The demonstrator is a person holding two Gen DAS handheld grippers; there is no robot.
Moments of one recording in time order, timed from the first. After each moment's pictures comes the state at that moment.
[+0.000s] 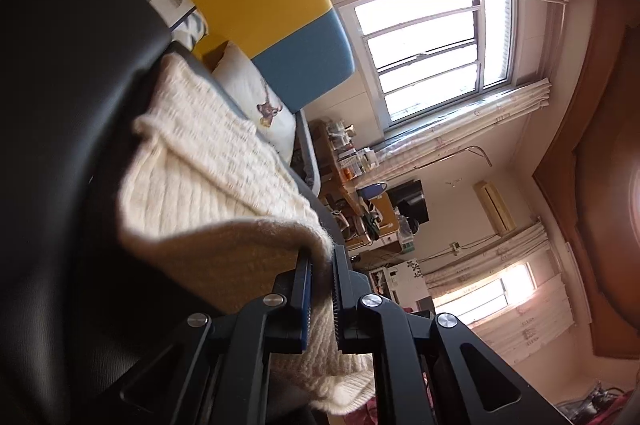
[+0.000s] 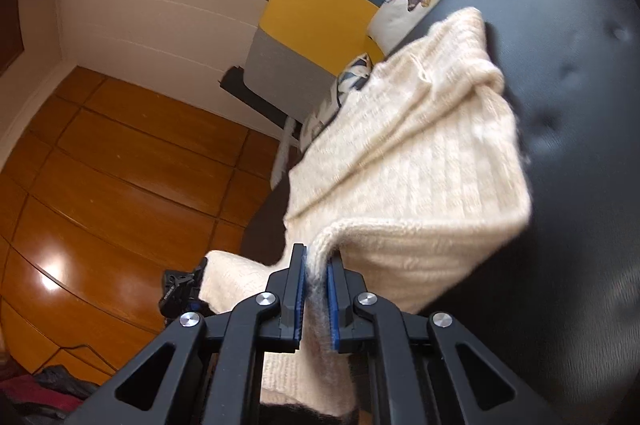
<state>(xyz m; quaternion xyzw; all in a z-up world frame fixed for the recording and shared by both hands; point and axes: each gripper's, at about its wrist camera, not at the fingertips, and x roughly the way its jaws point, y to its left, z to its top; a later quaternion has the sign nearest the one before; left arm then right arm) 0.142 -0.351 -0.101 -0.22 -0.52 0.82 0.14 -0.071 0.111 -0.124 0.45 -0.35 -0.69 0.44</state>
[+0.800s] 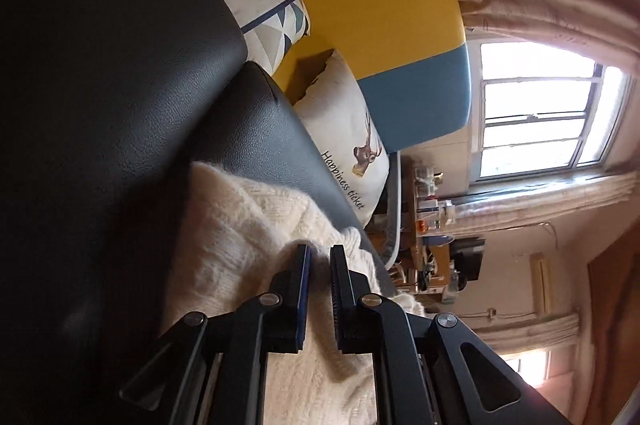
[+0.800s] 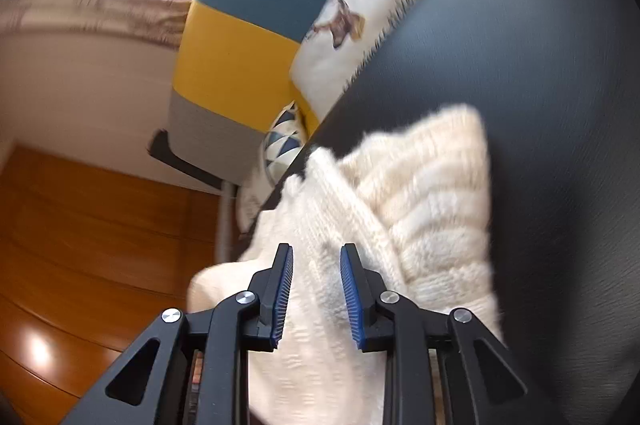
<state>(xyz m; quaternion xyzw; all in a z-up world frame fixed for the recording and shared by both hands) -0.070 -0.469 -0.187 -0.29 -0.60 0.74 0.00 -0.262 0.071 -0.148 0.47 -0.33 -0.76 0.31</state>
